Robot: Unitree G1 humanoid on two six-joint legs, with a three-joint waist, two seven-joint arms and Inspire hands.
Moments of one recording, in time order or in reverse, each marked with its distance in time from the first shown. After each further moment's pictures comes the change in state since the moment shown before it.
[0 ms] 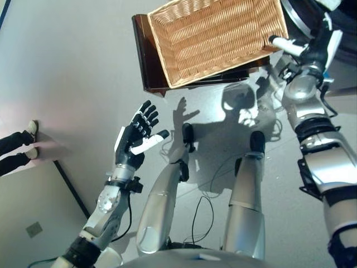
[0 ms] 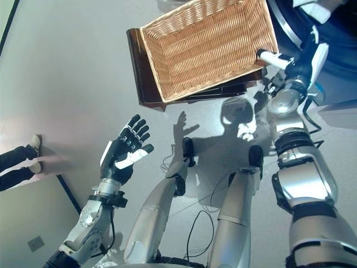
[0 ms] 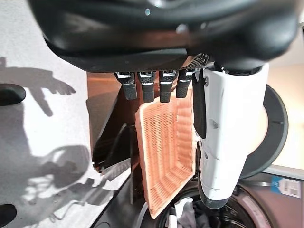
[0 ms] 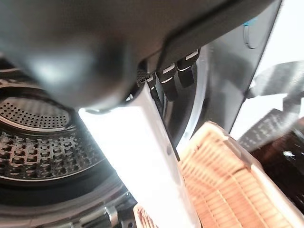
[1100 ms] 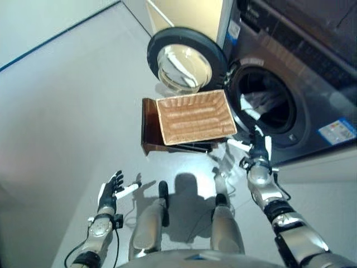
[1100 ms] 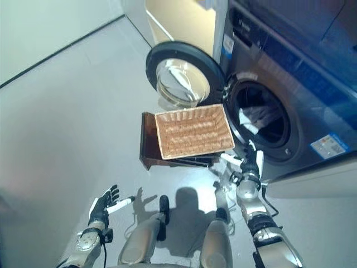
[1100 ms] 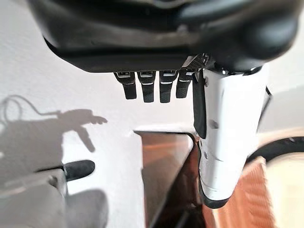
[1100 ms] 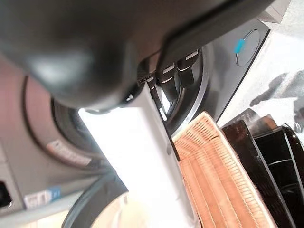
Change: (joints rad) left arm -0.046 -0.171 0.253 1.050 0.362 0.095 0.037; right arm 0.727 0.299 -0.120 -0.146 -0.184 0.001 0.134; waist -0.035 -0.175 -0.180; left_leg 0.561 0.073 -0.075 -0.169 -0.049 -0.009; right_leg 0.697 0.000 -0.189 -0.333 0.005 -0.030
